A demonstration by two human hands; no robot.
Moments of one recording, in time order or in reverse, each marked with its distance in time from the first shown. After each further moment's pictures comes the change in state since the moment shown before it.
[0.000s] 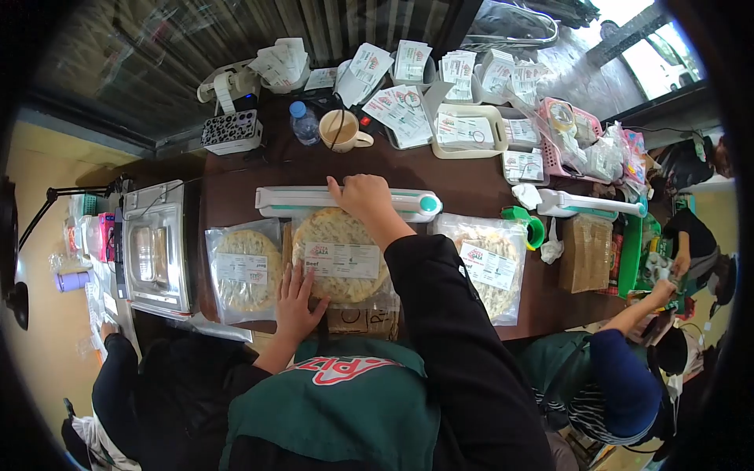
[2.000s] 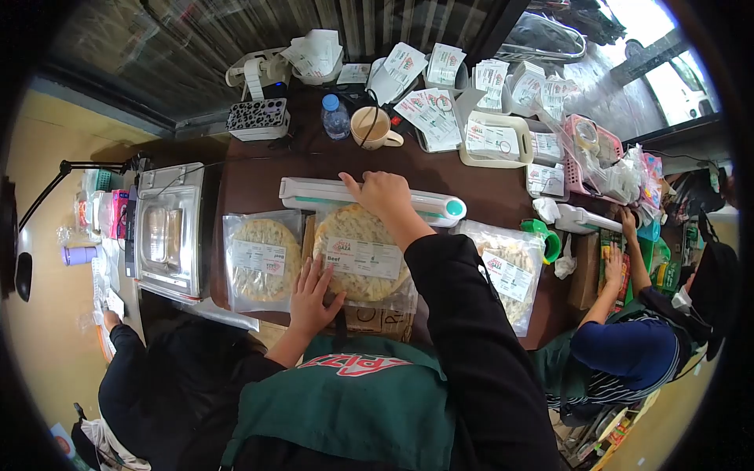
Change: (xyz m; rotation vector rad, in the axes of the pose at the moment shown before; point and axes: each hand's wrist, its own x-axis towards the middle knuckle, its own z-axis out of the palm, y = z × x) left_hand -0.002 -0.002 0.001 -0.059 0.059 -0.005; right_hand 0.006 -0.018 -0.004 -0.027 -0.063 0.016
